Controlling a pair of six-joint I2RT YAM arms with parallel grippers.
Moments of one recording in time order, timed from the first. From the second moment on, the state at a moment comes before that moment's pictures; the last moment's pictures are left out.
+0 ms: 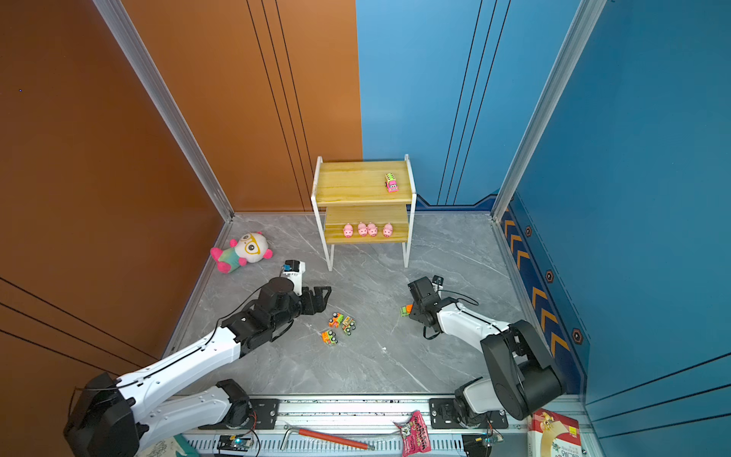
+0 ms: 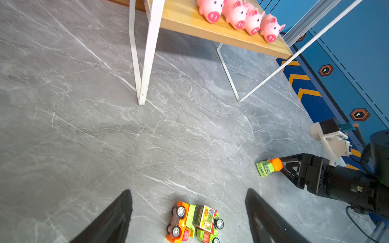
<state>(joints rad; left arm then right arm) -0.63 1.06 0.61 -0.07 -0.10 -0.57 0.43 1.46 0.65 -0.32 0.25 0.73</state>
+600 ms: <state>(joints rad) -0.60 1.05 0.61 -0.11 -0.10 -0.53 0.46 1.49 0.80 -0.29 0.25 0.75</state>
